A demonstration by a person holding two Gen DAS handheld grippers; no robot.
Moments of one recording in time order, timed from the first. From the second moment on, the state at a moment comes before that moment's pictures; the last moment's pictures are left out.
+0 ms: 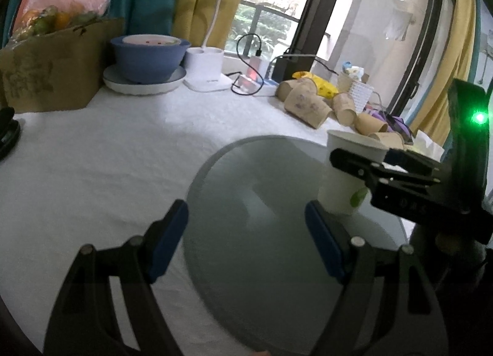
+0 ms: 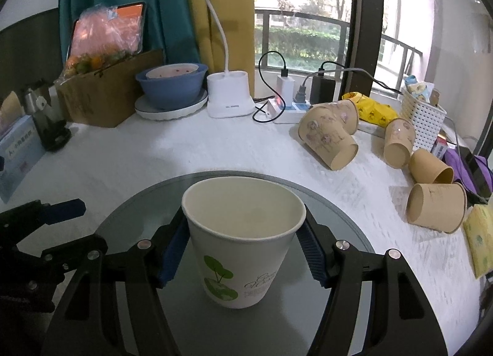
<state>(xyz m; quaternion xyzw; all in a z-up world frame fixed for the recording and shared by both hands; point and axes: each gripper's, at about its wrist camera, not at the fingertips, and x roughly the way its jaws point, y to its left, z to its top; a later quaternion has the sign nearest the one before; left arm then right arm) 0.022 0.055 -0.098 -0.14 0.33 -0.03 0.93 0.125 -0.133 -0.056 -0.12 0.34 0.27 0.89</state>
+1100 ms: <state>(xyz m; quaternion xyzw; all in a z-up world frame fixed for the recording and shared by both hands) -0.036 0.029 -0.071 -0.10 0.28 -0.04 0.95 0.055 -0.170 -0.035 -0.09 0.32 0.25 0.91</state>
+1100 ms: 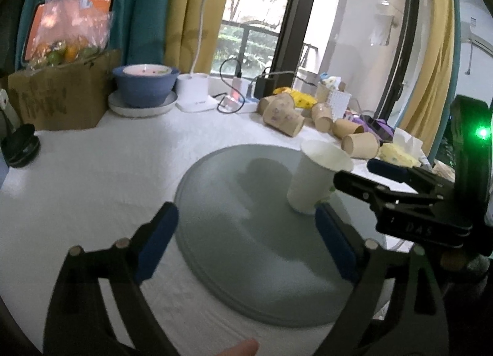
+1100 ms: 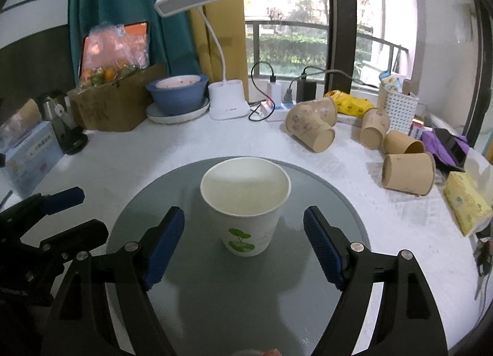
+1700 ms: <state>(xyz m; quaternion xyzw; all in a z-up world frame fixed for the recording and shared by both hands) -0.070 0.010 -0.018 -0.07 0.21 -0.02 0.98 0.010 -0.202 0.028 -0.06 0.24 0.24 0.94</state>
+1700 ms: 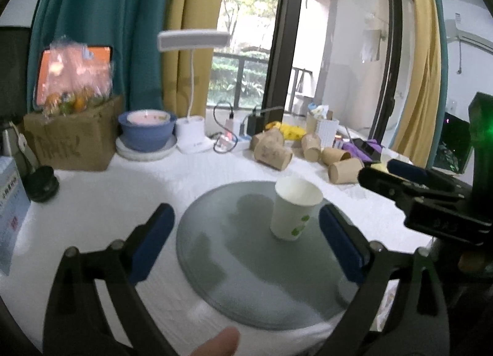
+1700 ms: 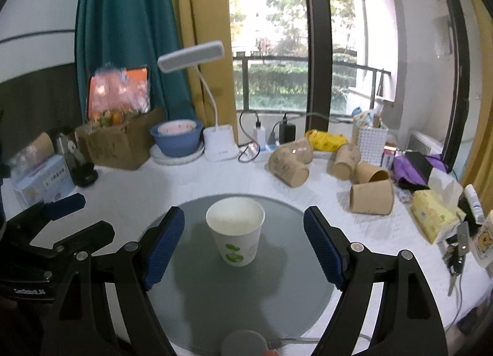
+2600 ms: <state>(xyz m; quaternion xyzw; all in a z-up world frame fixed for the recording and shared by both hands) -0.107 -0.008 0.040 -0.01 0.12 0.01 0.99 -0.032 -0.218 0.078 -0.04 0.18 0.24 0.95</state>
